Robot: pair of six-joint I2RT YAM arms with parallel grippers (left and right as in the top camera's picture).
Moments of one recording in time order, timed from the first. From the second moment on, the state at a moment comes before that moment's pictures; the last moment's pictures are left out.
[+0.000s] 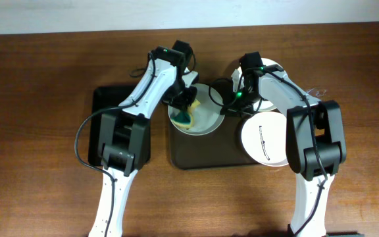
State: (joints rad) left arm -0.40 2.48 2.19 -1.25 0.18 -0.03; right arm 0.18 2.22 1.58 -0.81 -0.49 0.29
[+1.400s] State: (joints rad) left arm -0.39 2.50 2.23 -1.19 0.08 -0.60; right arm 0.19 2.22 1.58 -0.80 -0.49 0.29
